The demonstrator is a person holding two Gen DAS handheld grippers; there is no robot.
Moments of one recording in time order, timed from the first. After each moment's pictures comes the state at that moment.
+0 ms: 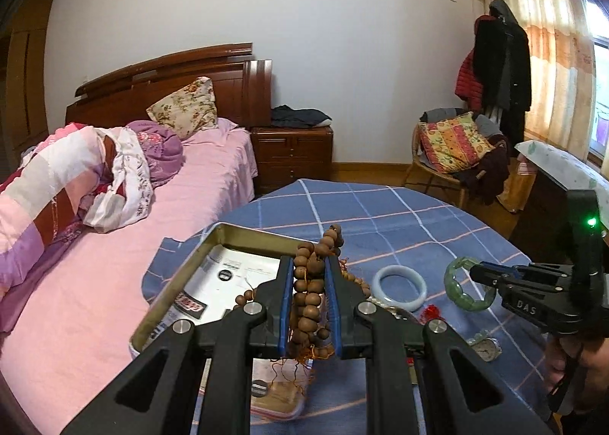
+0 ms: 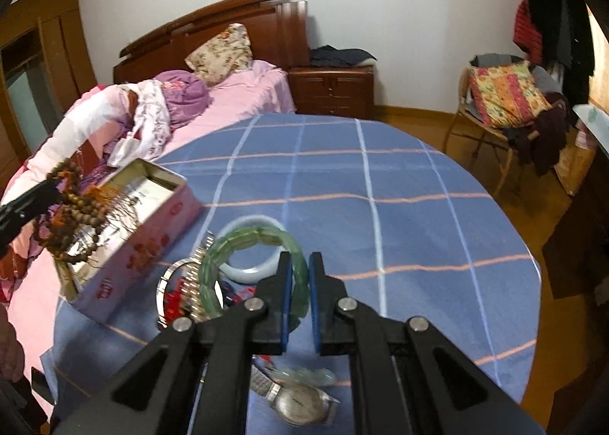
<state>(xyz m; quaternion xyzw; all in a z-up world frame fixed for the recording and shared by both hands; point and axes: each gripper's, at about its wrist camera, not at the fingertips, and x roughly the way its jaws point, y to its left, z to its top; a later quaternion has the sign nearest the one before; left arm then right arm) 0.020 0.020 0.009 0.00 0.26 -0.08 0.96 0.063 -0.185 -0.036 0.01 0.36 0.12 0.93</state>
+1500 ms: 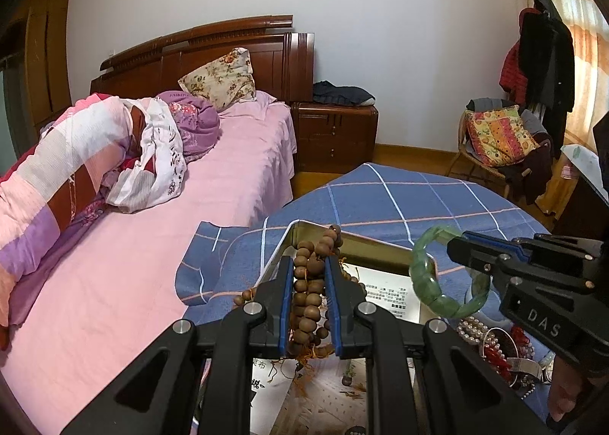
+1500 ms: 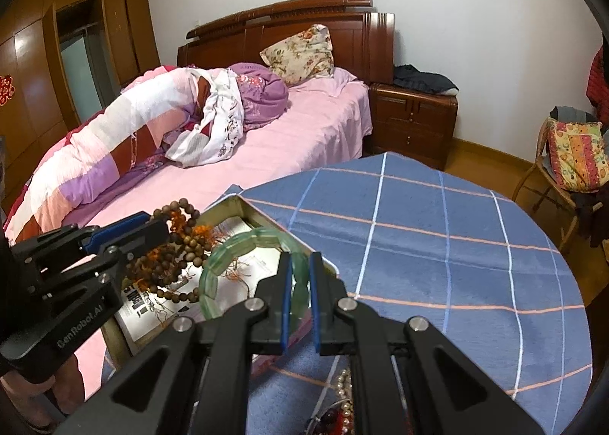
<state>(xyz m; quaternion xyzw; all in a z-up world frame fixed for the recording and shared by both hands) 0.086 0.077 -0.013 -0.01 0.31 -0.02 0.95 0.116 -0.058 -0.017 -0.03 0.34 0.23 0.91</state>
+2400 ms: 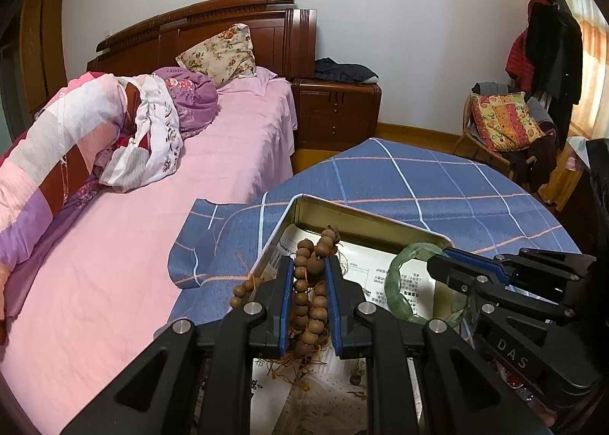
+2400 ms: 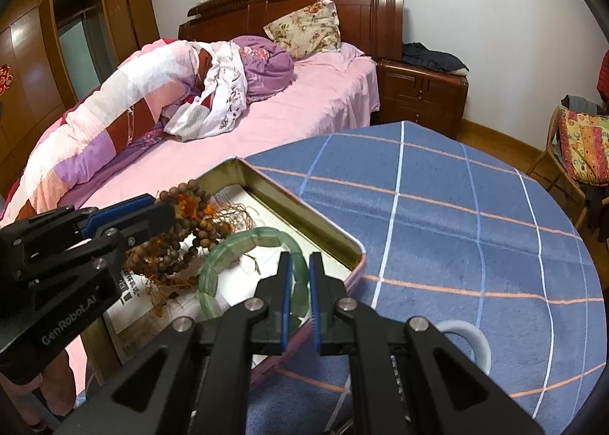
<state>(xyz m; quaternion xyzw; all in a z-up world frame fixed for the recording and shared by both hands) 0.105 0.081 -0.032 -0.02 0.35 -0.02 0.94 0.131 -0.039 -0.045 -0.04 0.38 0.23 0.90</state>
